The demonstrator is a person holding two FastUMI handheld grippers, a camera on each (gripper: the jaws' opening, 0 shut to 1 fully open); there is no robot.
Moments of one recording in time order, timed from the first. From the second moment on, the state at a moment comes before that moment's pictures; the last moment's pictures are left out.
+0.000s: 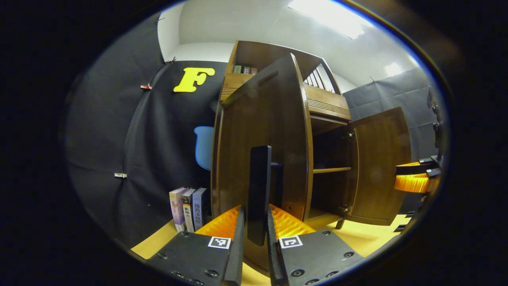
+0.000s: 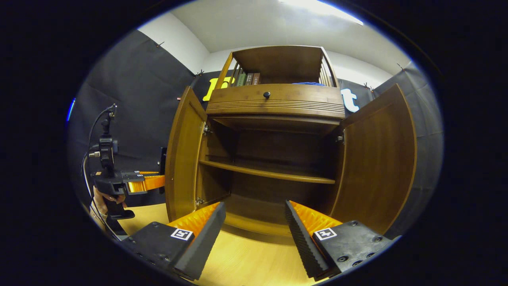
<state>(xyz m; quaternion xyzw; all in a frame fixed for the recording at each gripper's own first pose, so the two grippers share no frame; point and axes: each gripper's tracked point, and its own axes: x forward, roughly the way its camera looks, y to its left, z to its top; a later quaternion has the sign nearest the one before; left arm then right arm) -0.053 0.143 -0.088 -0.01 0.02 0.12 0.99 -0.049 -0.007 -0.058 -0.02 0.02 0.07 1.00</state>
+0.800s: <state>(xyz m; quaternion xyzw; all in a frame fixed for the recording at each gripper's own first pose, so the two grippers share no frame) -0.133 0.187 -0.040 -0.01 0.00 0.20 0.98 -0.033 0.023 -0.066 -0.03 0.02 0.09 1.00</state>
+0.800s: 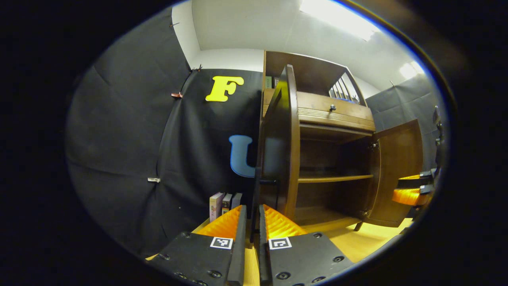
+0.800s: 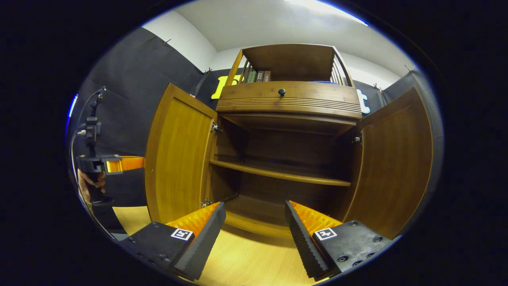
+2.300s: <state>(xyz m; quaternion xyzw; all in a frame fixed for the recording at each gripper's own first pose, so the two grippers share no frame) 0.005 0.007 -0.066 -0.06 0.04 0.04 1.00 -0.053 -0.029 -0.027 0.02 -0.02 0.01 1.00</state>
